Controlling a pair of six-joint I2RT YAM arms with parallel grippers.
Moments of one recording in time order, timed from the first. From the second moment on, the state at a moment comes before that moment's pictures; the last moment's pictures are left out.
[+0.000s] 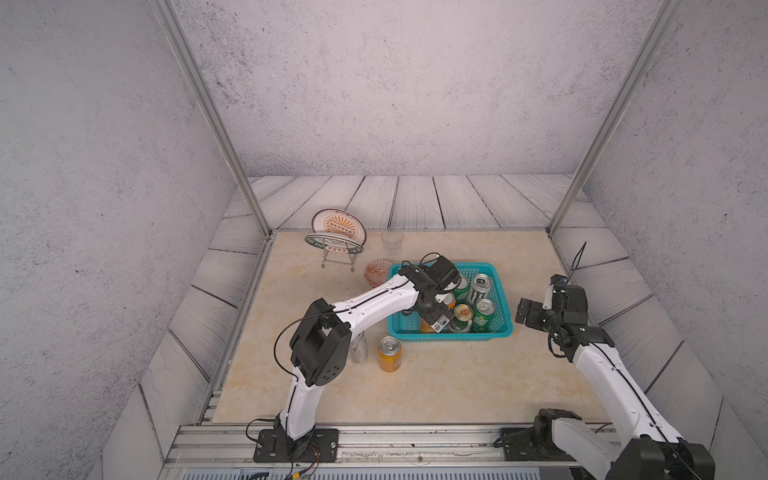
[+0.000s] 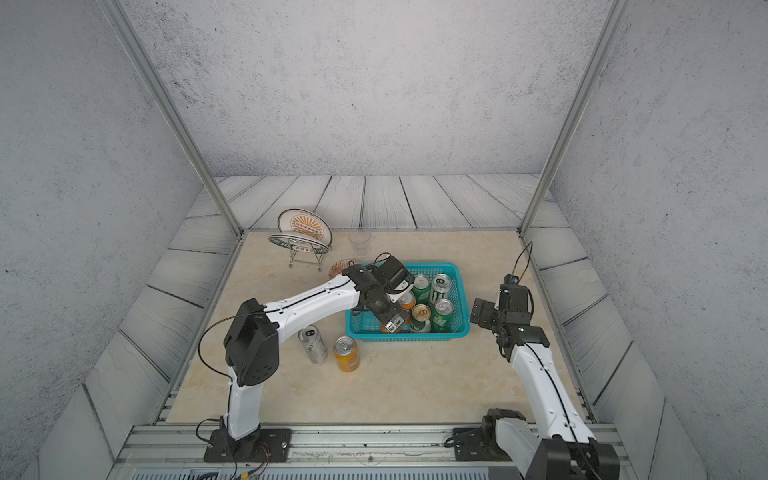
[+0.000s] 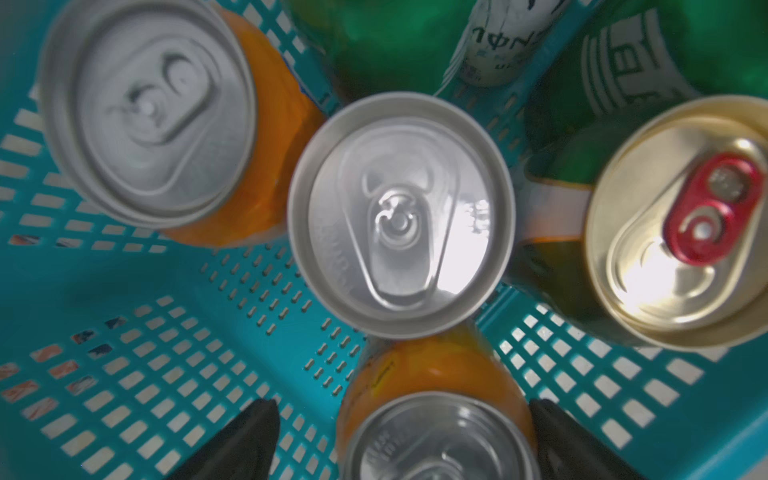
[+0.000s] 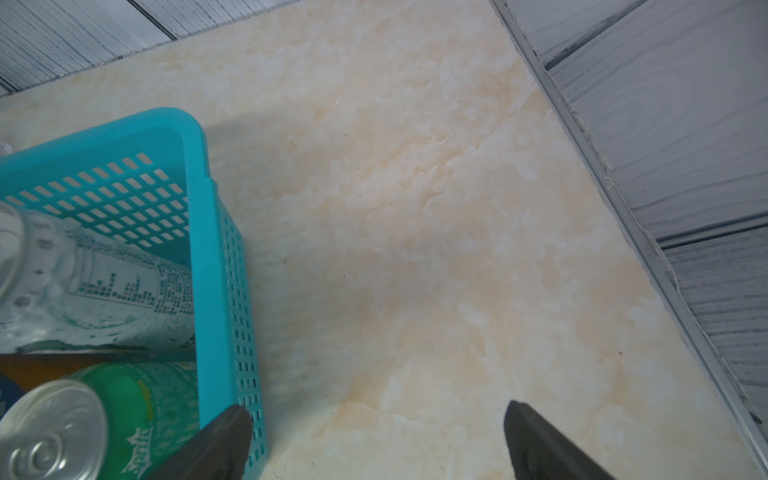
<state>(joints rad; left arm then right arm) -0.89 2.02 1.74 -0.92 -0.05 -0.01 -0.06 1.01 0.67 -0.46 0.05 0.20</state>
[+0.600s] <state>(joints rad) -0.89 2.06 1.73 -0.91 -0.02 -0.03 -0.06 1.01 0.67 -0.46 0.05 0.20</state>
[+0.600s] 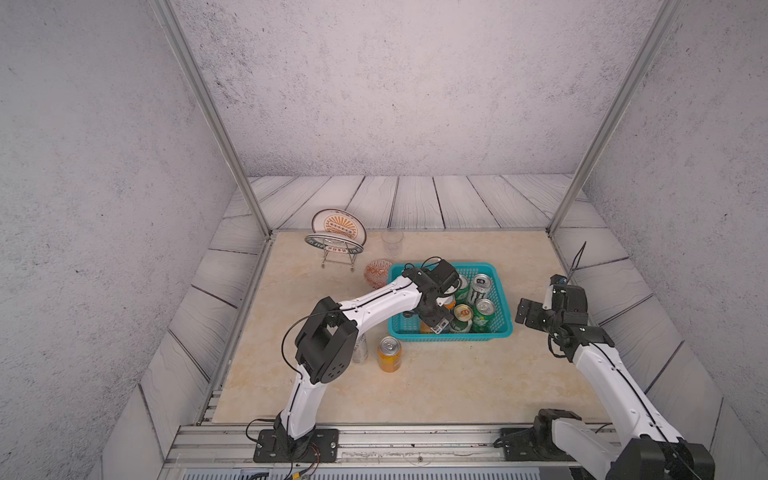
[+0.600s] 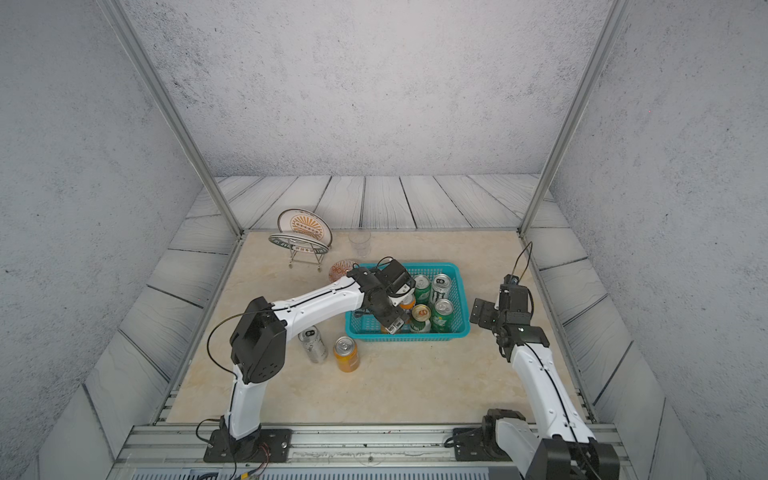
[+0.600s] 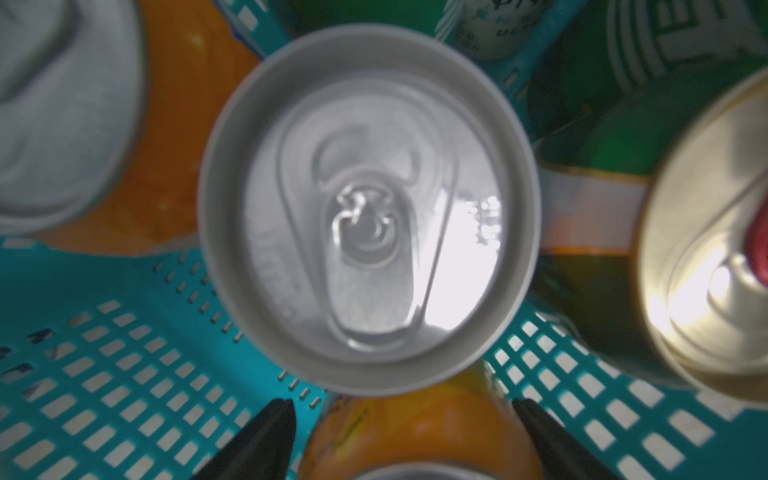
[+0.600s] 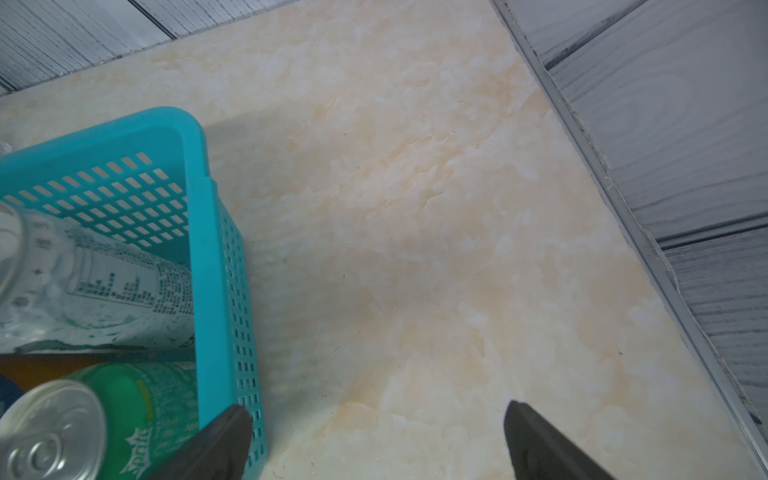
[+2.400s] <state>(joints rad) -0.98 1.52 1.61 -1.02 -0.02 -0.10 -0.06 1.01 0.68 -0.47 0.05 0.19</state>
